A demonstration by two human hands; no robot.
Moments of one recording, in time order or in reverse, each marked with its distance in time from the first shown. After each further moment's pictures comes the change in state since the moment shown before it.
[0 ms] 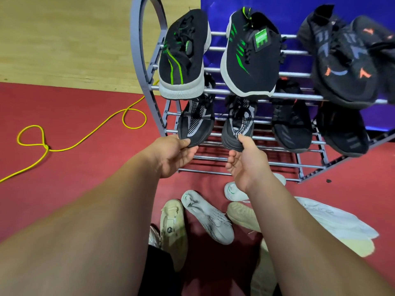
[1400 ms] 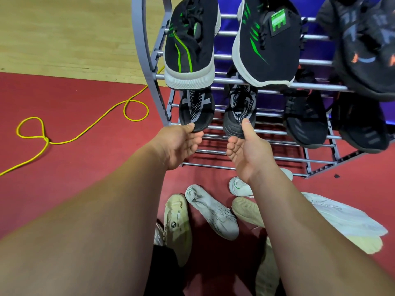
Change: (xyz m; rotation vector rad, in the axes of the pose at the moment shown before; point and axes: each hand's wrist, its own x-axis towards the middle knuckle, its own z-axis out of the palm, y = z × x) left_hand 0.019 0.003 -0.004 0.045 0.036 0.019; right_hand 0.014 0.006 0.017 -0.015 -0.073 -0.095
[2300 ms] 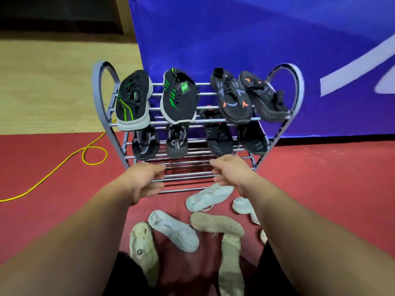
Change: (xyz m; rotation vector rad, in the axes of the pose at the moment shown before) left_hand -0.102 -0.020 0.030 0.456 -0.046 0.072; right_hand -0.126 -0.086 -0.111 -0.748 -0.039 -0.166
